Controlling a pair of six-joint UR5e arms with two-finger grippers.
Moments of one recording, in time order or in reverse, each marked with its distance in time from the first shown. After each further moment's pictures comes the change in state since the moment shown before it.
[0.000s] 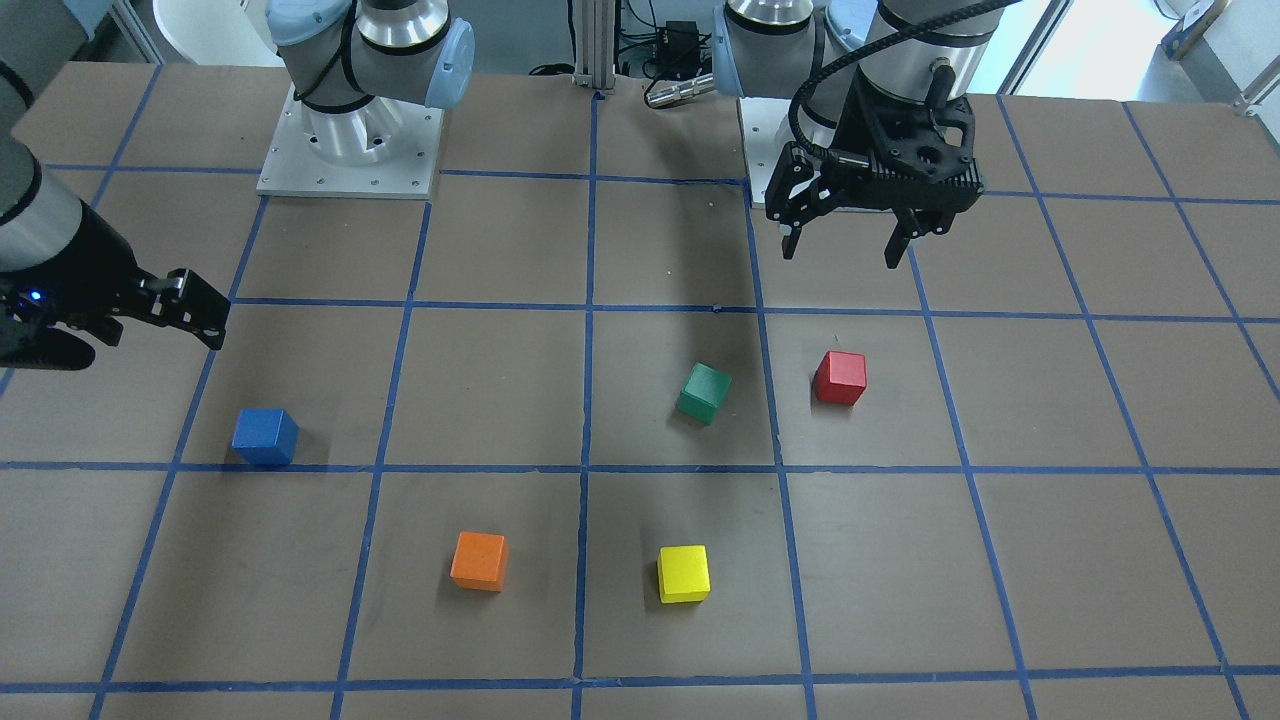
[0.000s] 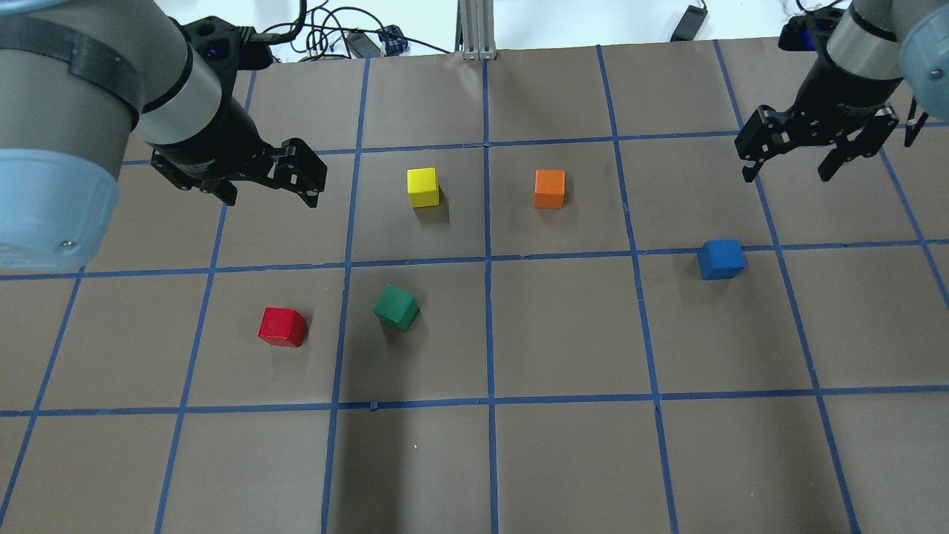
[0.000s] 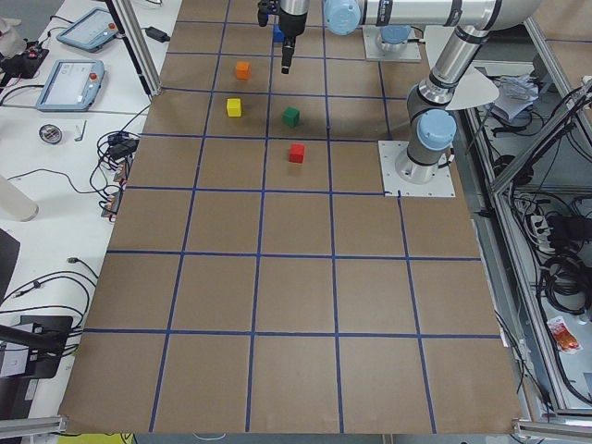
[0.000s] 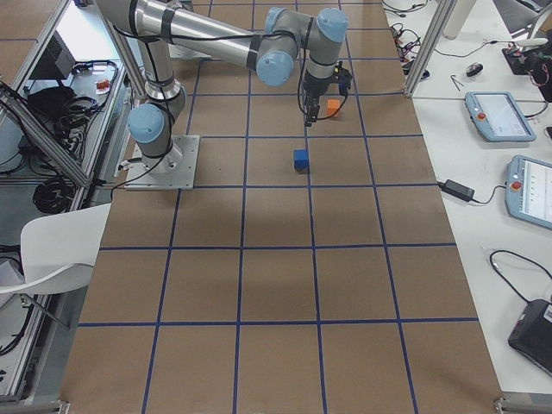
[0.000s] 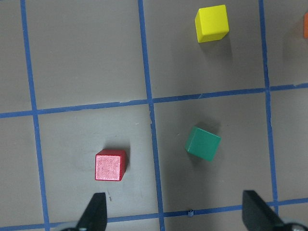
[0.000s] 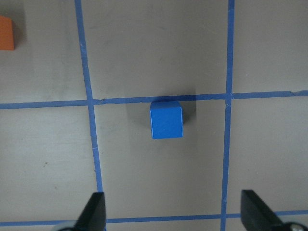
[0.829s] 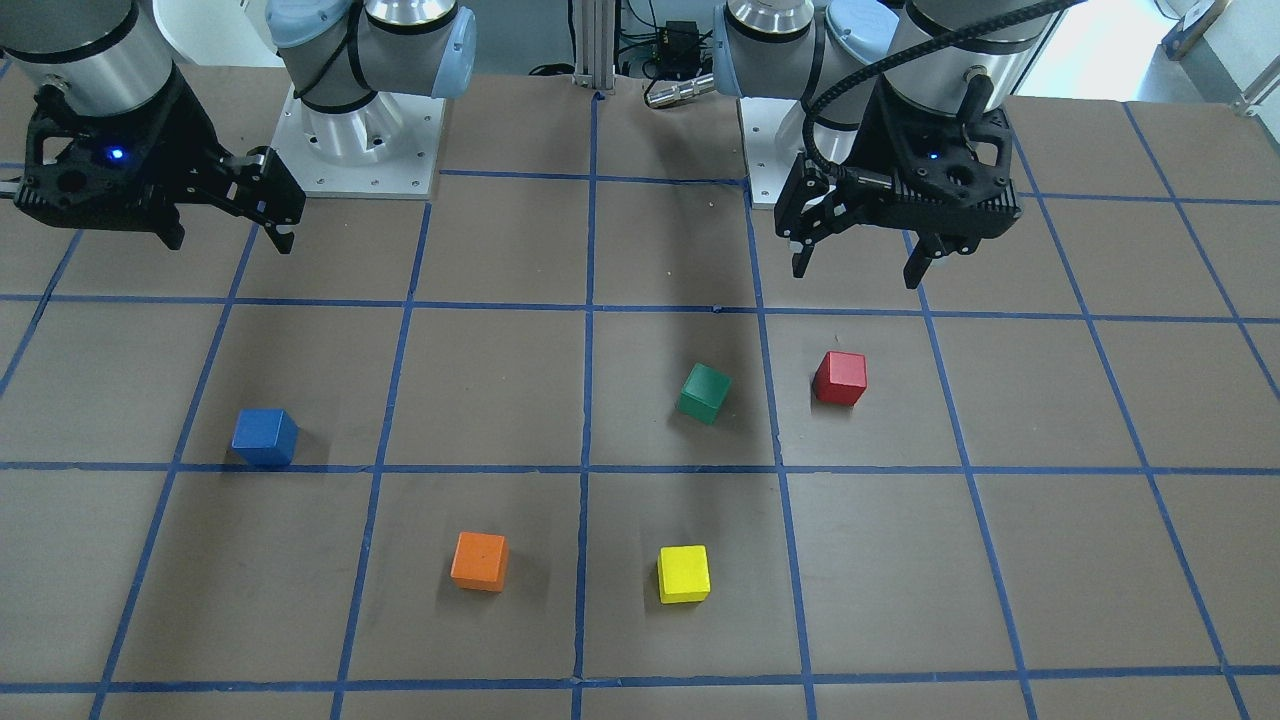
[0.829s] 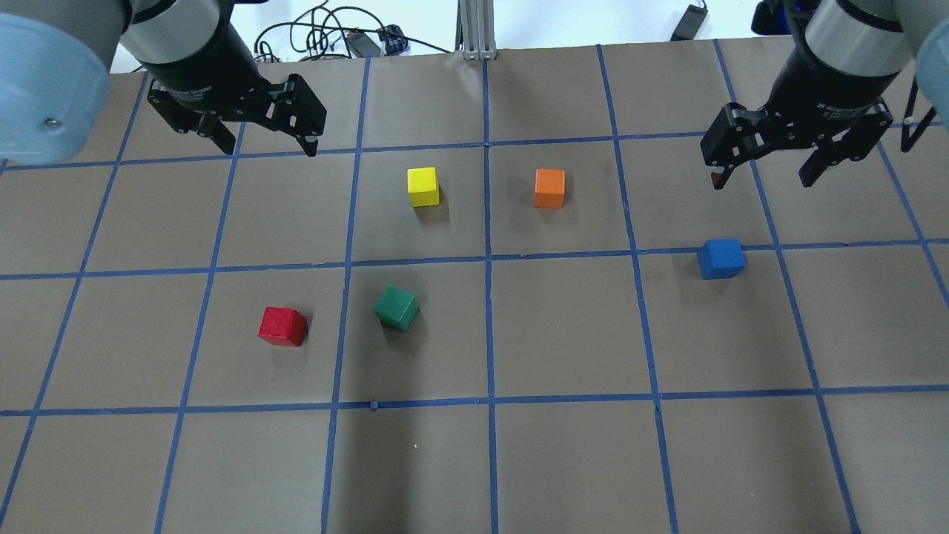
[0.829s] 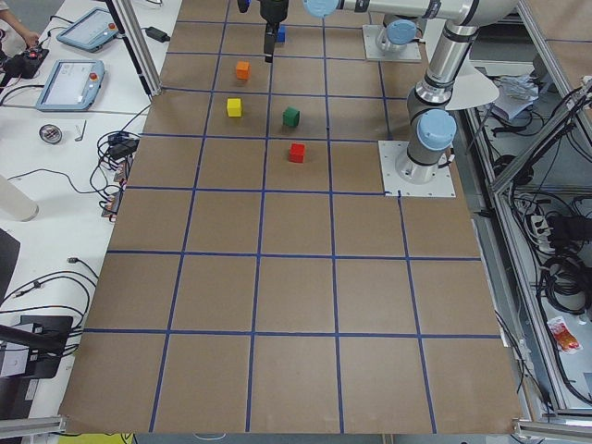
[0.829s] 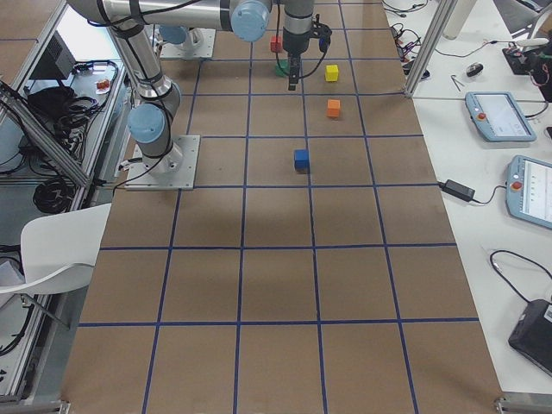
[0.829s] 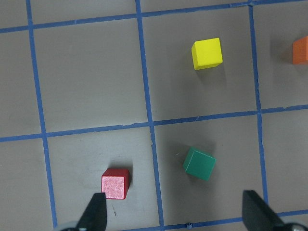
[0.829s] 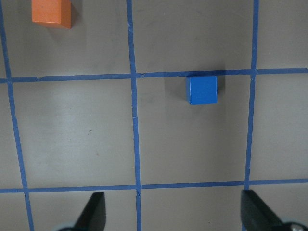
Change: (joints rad) left arm -0.009 -0.101 0.179 -0.102 0.004 0.009; right arm 0.122 -0.149 0.010 0.104 0.006 0.111
